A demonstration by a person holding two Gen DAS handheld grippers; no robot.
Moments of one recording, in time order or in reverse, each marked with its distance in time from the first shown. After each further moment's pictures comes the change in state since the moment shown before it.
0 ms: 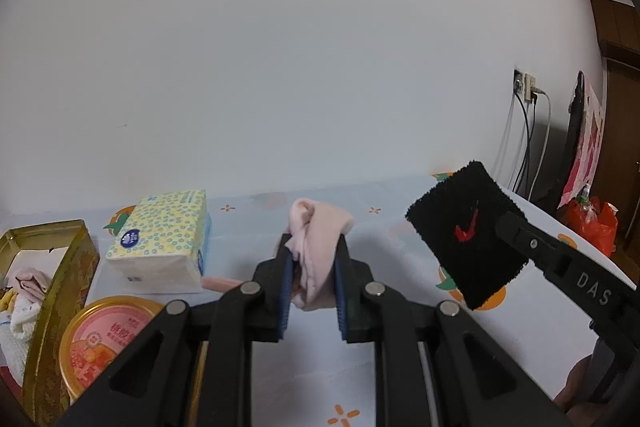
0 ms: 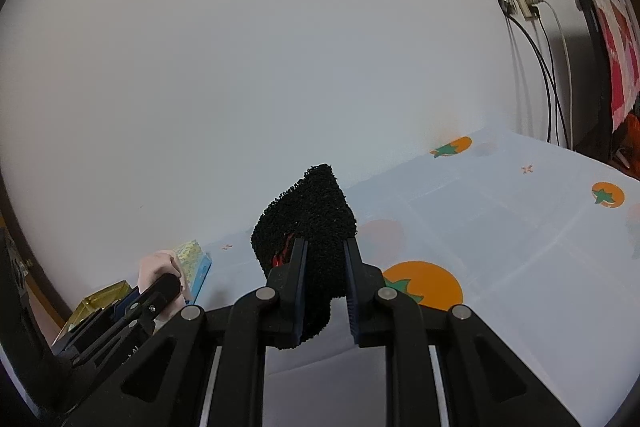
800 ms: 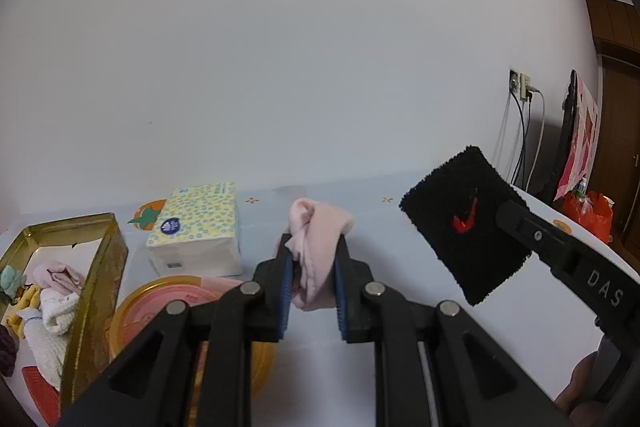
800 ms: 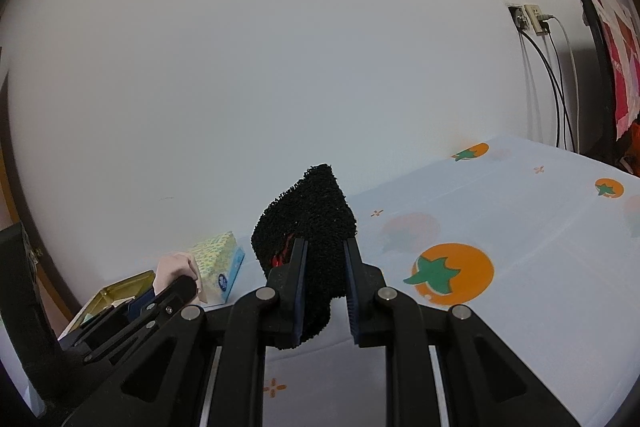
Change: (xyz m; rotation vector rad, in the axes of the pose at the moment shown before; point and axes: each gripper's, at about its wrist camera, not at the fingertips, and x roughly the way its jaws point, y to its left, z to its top) left arm -0.029 0.027 -0.012 0.009 -0.007 0.000; right arm -0.026 0.046 -0.020 -0.025 -0.038 0.031
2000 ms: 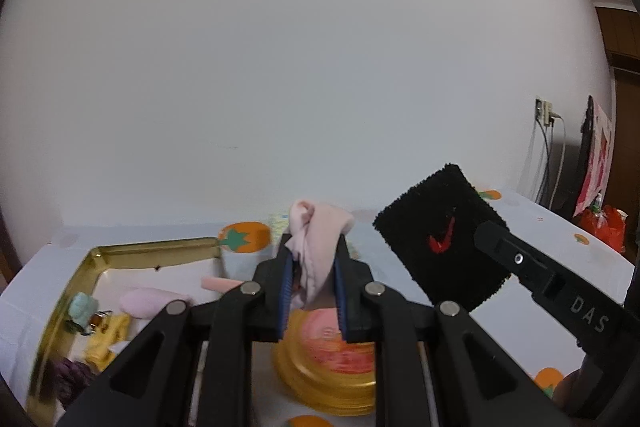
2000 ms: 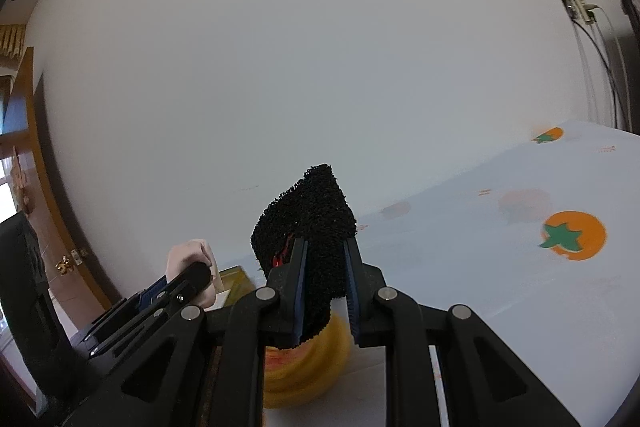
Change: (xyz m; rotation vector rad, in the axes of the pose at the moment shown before) left arm -0.043 0.100 0.013 -0.016 -0.075 0.077; right arm 0.023 0.108 -0.026 0.019 0.006 0.172
